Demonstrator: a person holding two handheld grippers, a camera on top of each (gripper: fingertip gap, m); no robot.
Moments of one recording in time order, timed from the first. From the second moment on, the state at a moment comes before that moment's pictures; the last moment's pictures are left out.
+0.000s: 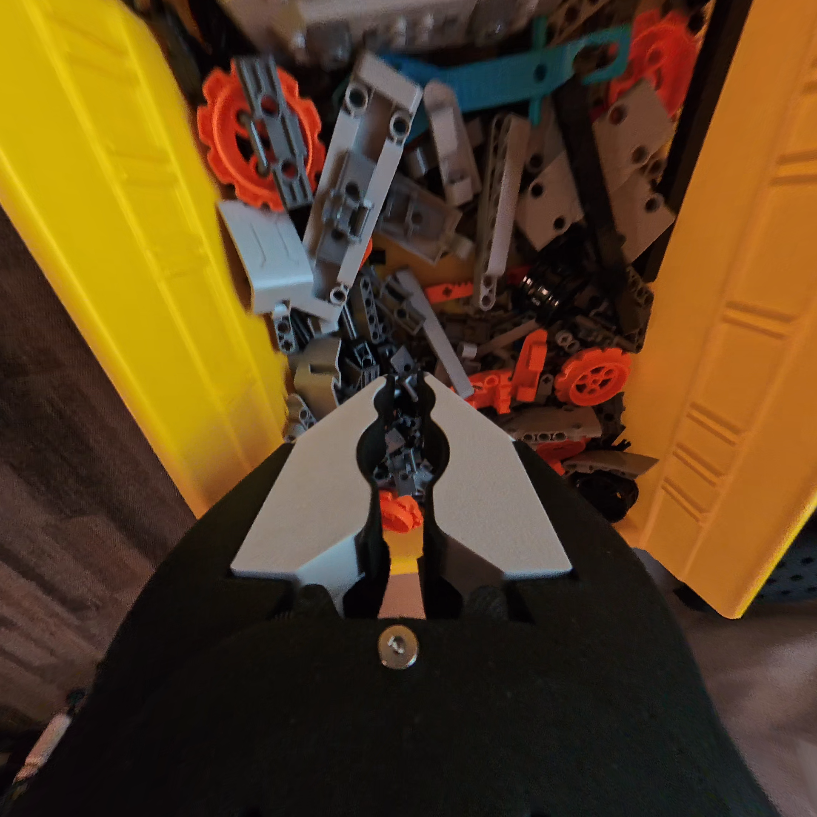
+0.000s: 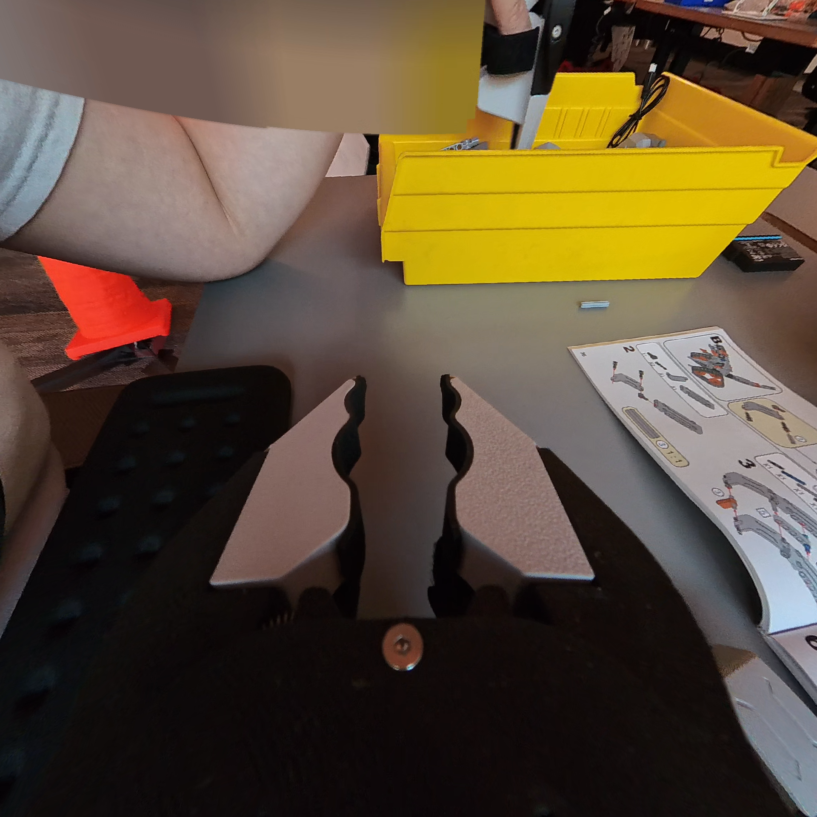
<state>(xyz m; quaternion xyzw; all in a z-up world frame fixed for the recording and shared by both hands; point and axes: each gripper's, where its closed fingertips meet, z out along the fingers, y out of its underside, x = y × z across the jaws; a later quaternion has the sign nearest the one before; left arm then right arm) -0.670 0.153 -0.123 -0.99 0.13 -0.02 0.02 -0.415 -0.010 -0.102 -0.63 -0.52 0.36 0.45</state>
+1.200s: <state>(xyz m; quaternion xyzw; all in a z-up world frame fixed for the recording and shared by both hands) -0.669 0.148 -0.149 -0.99 0.12 0.01 -0.05 -0.413 -0.012 -0.102 -0.63 -0.53 0.34 0.45</state>
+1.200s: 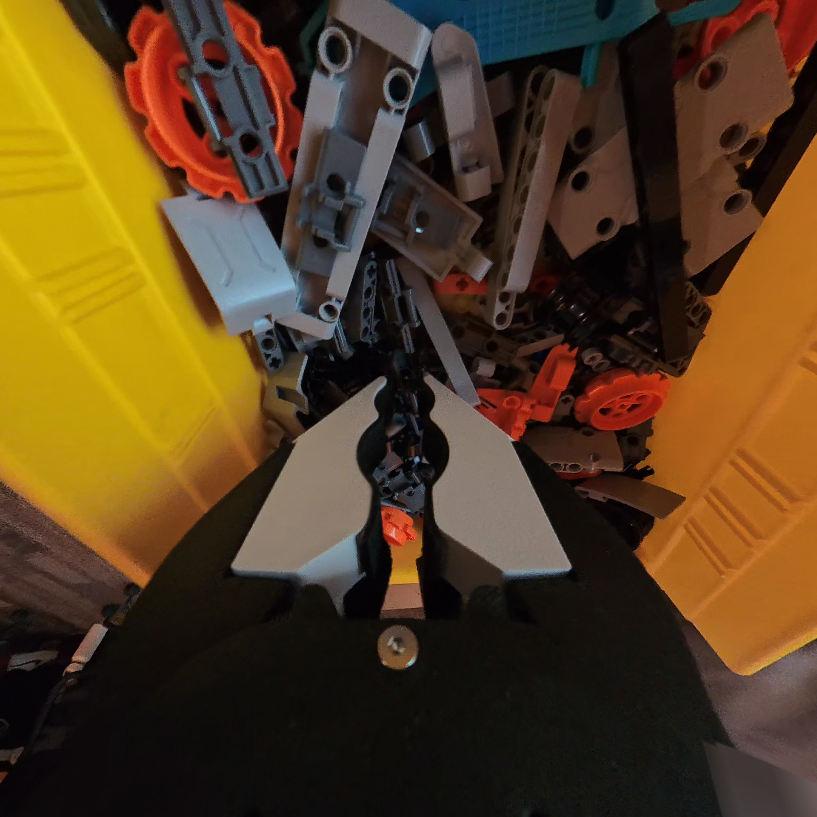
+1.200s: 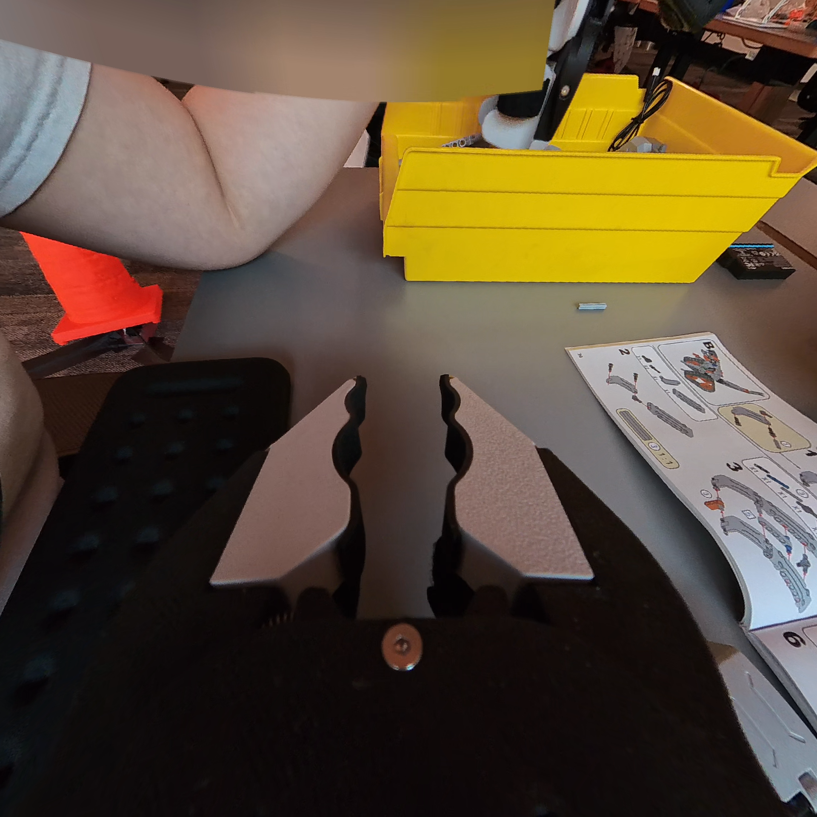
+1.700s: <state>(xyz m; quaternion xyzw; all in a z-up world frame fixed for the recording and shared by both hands) -0.636 0.200 -0.116 -0.98 0.18 -0.05 0.12 -0.413 -0.012 -0.103 -0.63 -0.53 0.35 0.45</state>
